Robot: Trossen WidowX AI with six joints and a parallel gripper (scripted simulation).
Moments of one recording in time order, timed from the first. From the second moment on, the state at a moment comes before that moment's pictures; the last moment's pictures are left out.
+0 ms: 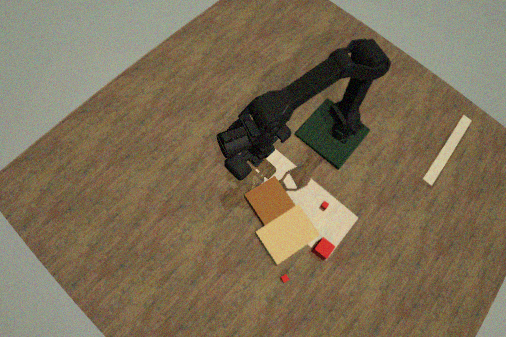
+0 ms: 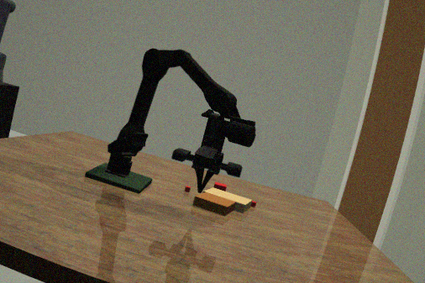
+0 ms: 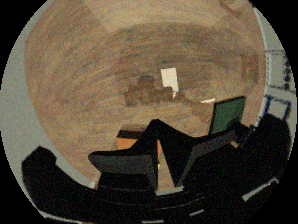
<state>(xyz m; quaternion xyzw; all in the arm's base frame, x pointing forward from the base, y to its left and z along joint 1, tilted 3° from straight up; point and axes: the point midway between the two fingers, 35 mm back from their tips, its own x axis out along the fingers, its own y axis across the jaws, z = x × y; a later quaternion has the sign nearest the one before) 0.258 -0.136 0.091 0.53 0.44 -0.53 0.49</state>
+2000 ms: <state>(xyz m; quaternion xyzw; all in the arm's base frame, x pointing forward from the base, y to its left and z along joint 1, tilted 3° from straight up) 0.391 -0.067 0.045 0.11 0.68 -0.13 0.72</state>
